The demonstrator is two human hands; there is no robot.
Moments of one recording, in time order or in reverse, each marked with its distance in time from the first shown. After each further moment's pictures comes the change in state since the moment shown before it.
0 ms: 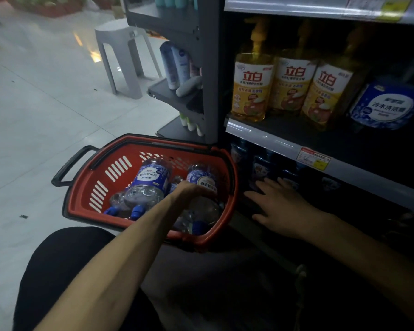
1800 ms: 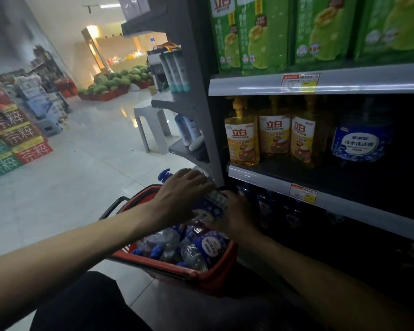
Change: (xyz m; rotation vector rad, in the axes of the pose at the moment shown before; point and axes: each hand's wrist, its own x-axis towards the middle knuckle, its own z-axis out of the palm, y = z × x) left_hand -0.144 0.099 -0.034 1.731 0.472 1.164; right_hand 0.048 -0.053 -0.016 0.880 0.624 0.095
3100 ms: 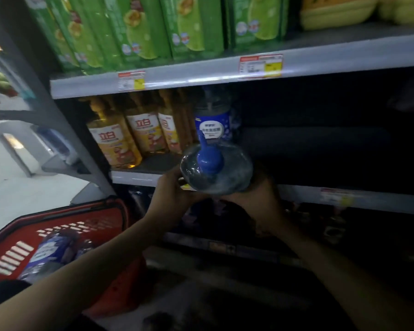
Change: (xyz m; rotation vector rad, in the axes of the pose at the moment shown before) left_hand 0.134 0.239 -0.068 -1.525 0.323 -0.186; right_hand -0.132 0.155 -0.253 0.342 0.379 0.072
